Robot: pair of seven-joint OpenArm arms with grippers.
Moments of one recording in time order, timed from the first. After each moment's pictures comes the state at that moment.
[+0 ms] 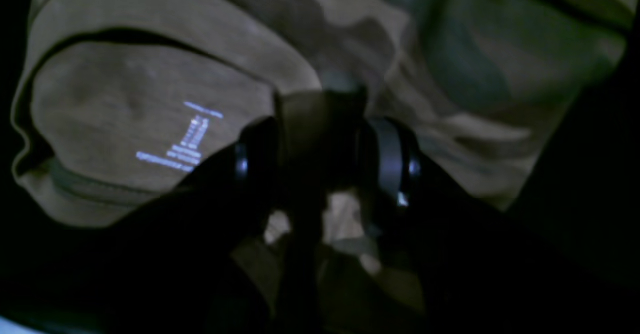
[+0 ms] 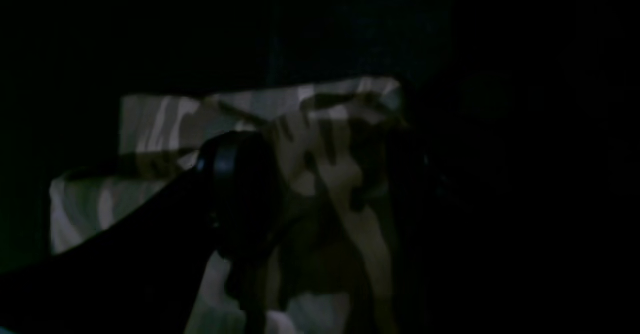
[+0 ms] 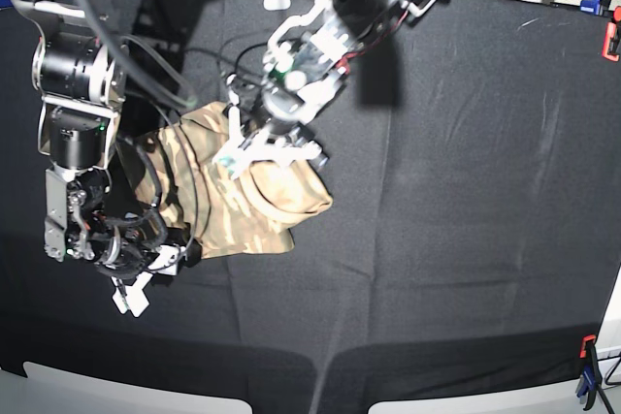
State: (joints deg) left arm -7.0 10.6 41.9 67.2 11.7 3.8 32.5; right arm 36.7 18.1 9.7 39.5 24.3 40.9 -53.9
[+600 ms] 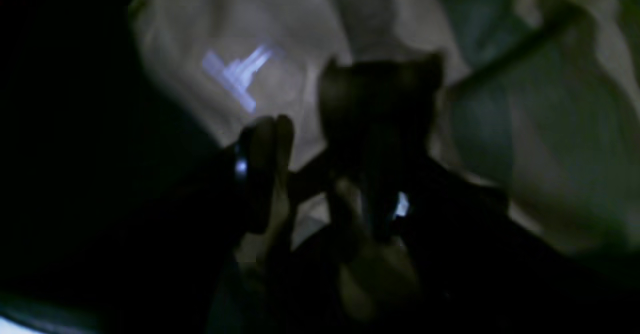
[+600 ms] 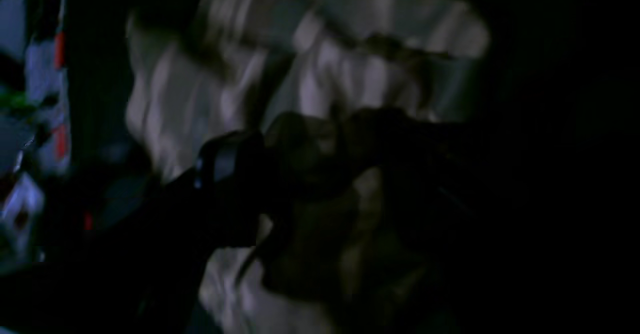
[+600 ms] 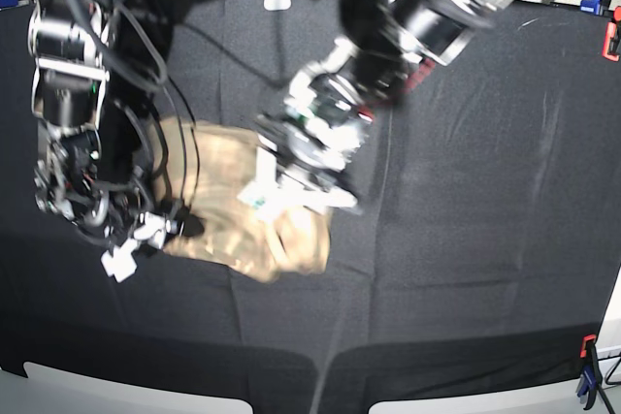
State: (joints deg) left arm -16.1 3.6 42.2 65.3 15.0 6.0 37.7; right arm 26.5 21.0 9.8 44.5 49.5 41.1 -65.7
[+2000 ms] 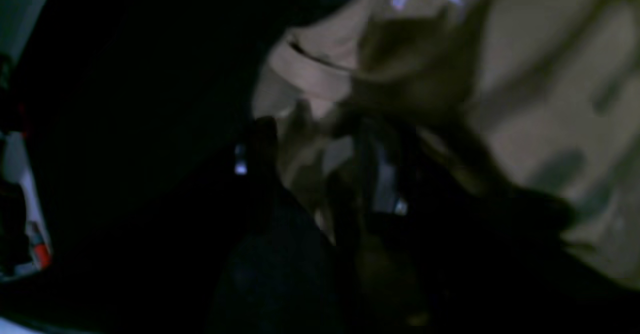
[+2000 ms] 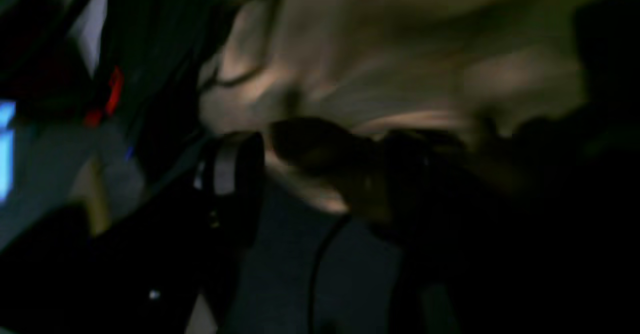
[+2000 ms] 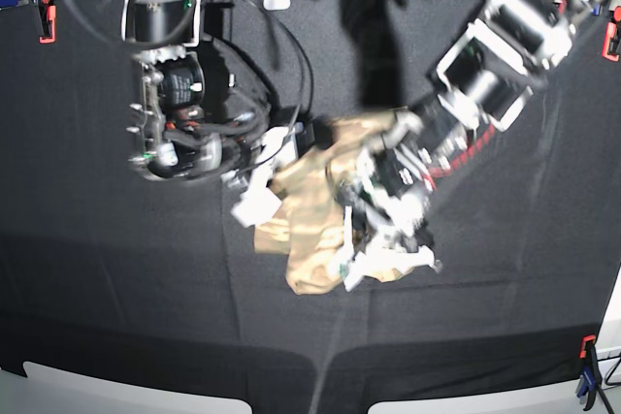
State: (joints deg) left arm -30.3 -6.1 42.2 64.5 2.4 8.6 46.8; right arm 10.4 3.2 11.2 79.9 46.9 41.1 -76.9
